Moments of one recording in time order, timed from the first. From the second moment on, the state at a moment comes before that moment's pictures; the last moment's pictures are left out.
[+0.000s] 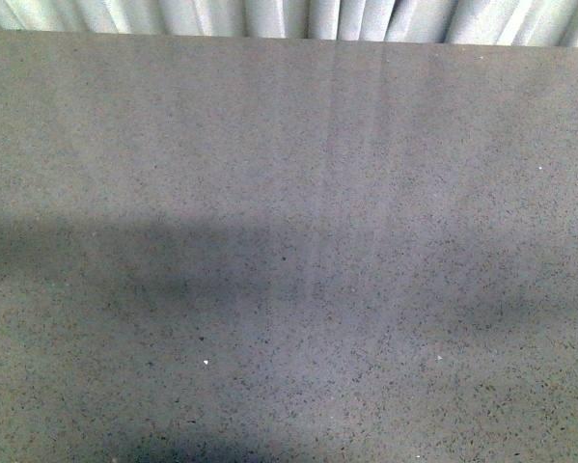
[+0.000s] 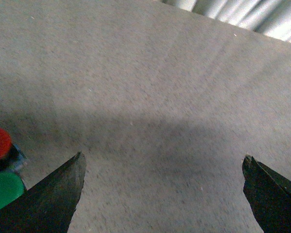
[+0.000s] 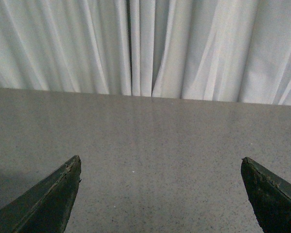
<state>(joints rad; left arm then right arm) 0.04 0.72 0.33 -0.08 0.24 -0.21 0.00 0.00 0.02 0.00 0.00 0.00</state>
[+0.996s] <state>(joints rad) 0.69 1.68 0.50 0.59 0.26 -0.04 0.00 0.00 0.02 0.00 0.00 0.00</state>
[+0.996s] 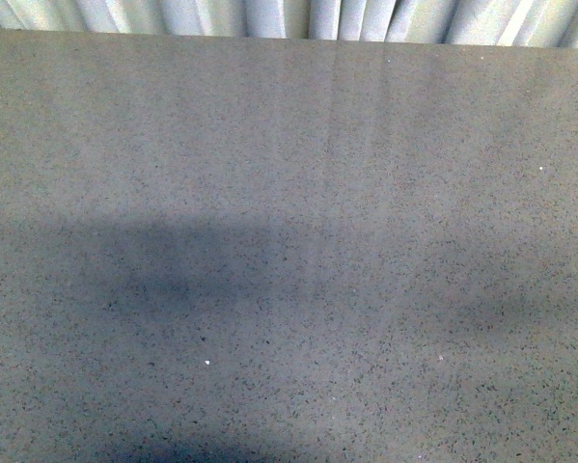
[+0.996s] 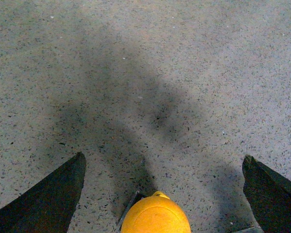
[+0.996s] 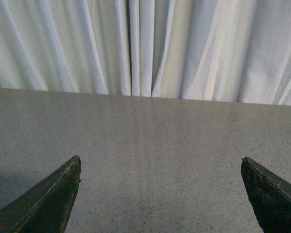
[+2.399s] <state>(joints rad) 0.70 1.84 0.44 0.77 0.30 0.07 0.00 0.00 0.02 0.00 0.00 0.00</state>
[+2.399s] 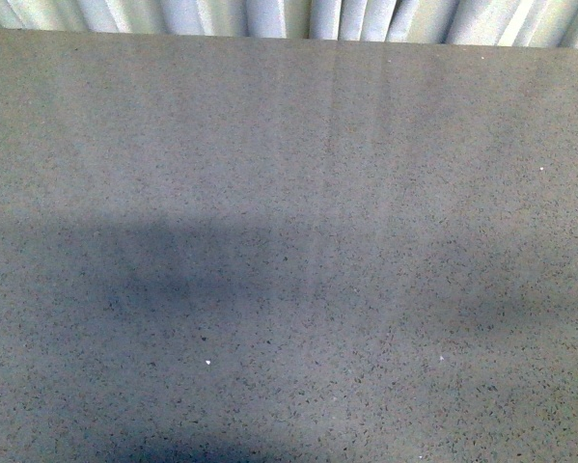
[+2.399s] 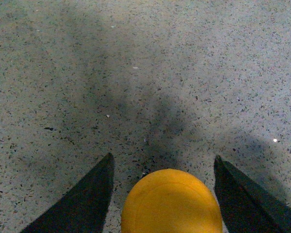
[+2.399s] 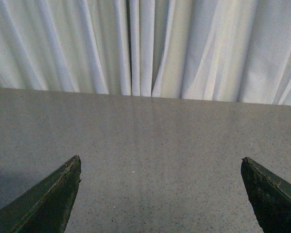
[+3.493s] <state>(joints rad) 0.20 1.31 0.51 0.47 0.17 -0.05 0.00 0.00 0.02 0.00 0.00 0.00</state>
